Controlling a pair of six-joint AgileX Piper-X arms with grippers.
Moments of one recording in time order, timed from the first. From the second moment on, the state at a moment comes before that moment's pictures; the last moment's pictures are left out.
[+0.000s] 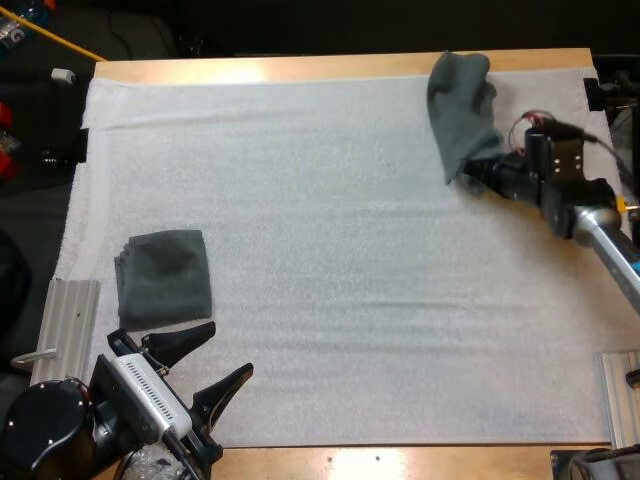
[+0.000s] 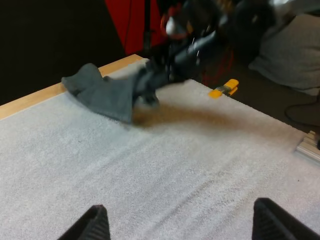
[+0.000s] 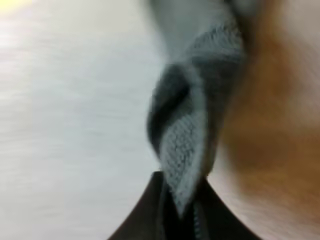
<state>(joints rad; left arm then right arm) -0.38 0.31 -0.90 1.04 0.45 -1.72 0.19 1.56 -1.04 0.29 -0.19 -1.52</state>
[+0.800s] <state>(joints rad) -0.38 0.31 -0.90 1.04 0.45 -1.72 0.65 0.96 -1.11 0.56 -0.35 -1.32</state>
